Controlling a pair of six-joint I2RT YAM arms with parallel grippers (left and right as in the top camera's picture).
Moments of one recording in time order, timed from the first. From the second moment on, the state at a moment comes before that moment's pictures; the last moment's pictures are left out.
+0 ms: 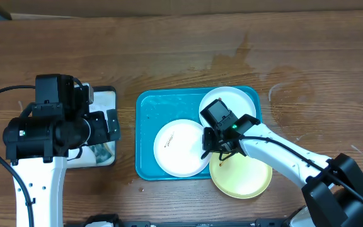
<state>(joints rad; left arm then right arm) 0.06 1.20 1.40 -1.41 0.07 -0.16 0.68 1.66 0.97 -0.62 -0.08 0.75</state>
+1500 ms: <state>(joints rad) 0.06 1.20 1.41 -1.43 0.07 -0.16 0.80 1.72 1.01 -0.54 -0.10 0.86</state>
